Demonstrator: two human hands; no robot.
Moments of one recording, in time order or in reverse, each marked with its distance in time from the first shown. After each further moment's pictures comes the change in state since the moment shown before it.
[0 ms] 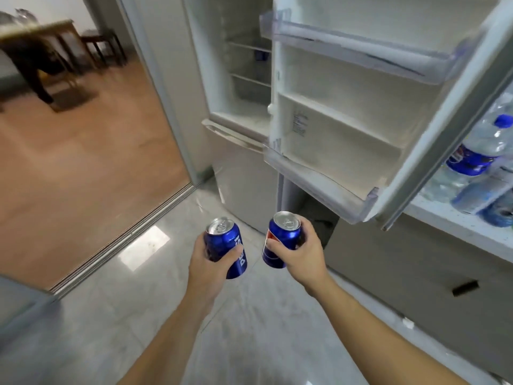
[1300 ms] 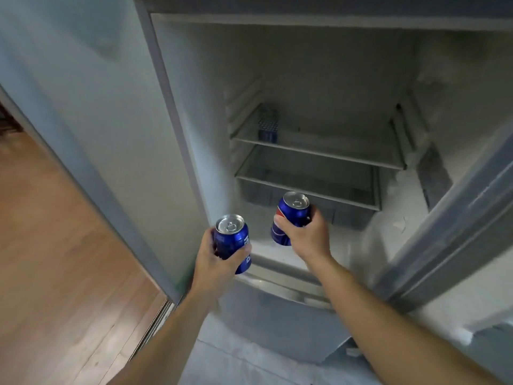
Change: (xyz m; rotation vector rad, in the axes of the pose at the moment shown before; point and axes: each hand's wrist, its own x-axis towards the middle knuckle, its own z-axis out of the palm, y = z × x) left_hand 0.701 0.154 0.014 0.136 -0.385 0.143; right_hand 0.645 -0.069 0.225 -0.056 0.515 0.038
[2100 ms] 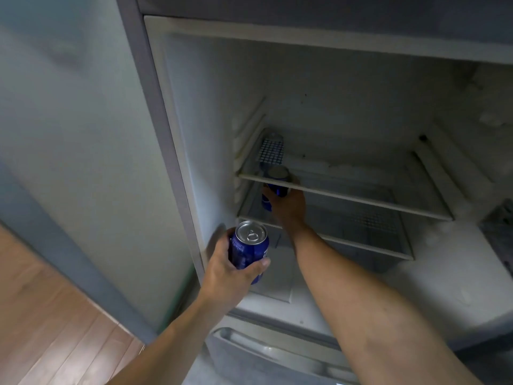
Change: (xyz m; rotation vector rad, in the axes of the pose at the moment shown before) left_hand 0.138 0.031 0.002 0.096 -0.209 -0.046; right_hand 0.210 -0.020 0.126 -0.063 0.164 -0.143
